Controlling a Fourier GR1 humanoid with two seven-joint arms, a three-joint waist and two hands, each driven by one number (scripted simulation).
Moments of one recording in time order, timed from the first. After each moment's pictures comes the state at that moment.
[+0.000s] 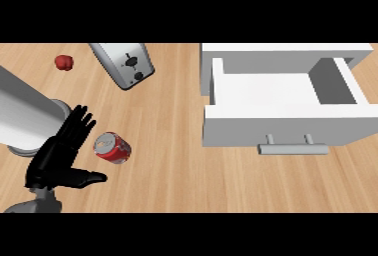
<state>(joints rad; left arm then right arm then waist) -0.04 0.14 0.19 -1.47 0.25 -0.28 0.08 0.44 -0.07 -0.62 -2.17 -0.44 0.46 0.11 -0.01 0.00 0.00</state>
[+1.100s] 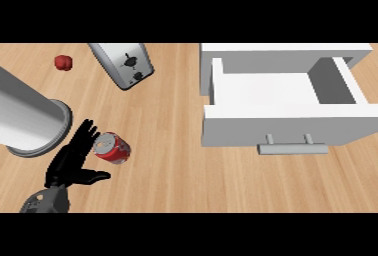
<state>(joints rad) -0.22 0.22 0.26 -0.79 0.14 -0.37 -0.33 0.39 -0.05 -0.72 -2.17 -0.48 0.52 0.18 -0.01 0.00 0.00</state>
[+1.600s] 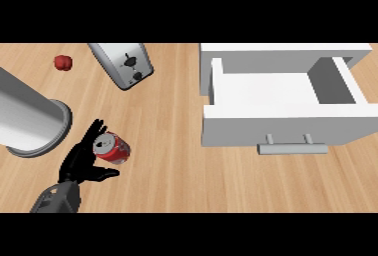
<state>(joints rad) -0.31 0.20 0.26 -0.60 0.13 -0.39 -0.42 0.41 -0.04 -0.75 -2.22 -0.53 0.54 0.23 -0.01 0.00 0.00</state>
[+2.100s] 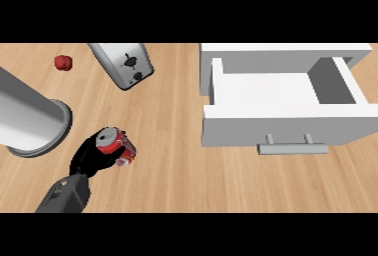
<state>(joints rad) -0.38 0.18 0.26 -0.53 0.18 -0.46 -0.40 0.42 -0.01 -0.74 -2.26 -0.54 0.54 0.25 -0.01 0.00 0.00</state>
